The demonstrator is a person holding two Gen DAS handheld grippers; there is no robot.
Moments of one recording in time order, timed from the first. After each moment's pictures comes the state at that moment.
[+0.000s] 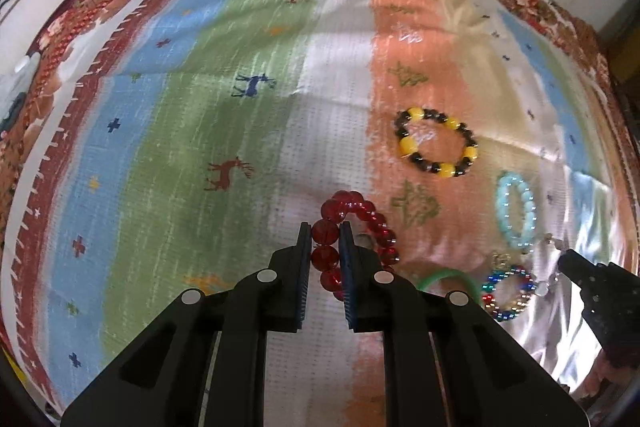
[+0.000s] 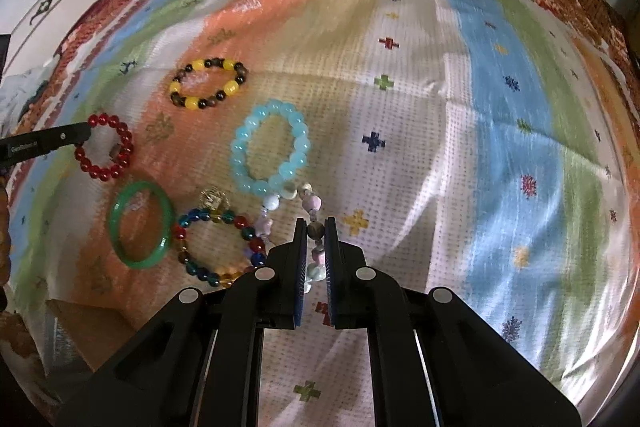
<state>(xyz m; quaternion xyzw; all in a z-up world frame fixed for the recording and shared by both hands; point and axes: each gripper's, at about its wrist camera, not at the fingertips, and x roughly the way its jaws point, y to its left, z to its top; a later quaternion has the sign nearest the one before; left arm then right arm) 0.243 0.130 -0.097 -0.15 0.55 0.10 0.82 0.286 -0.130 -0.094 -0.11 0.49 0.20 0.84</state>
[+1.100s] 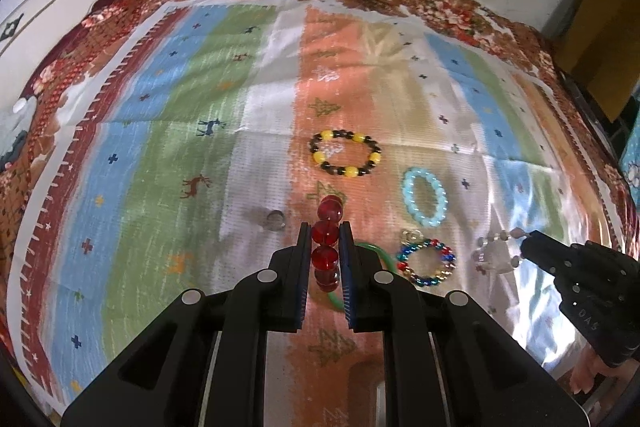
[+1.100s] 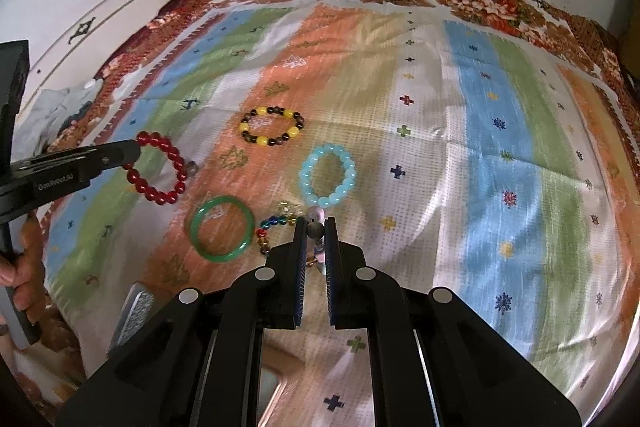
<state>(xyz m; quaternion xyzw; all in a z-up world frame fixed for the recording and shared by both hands) 0.193 0.076 -0.032 -0.12 0.48 0.04 0.87 0.225 -0.129 -0.037 -0.08 0.42 0.24 0.87</state>
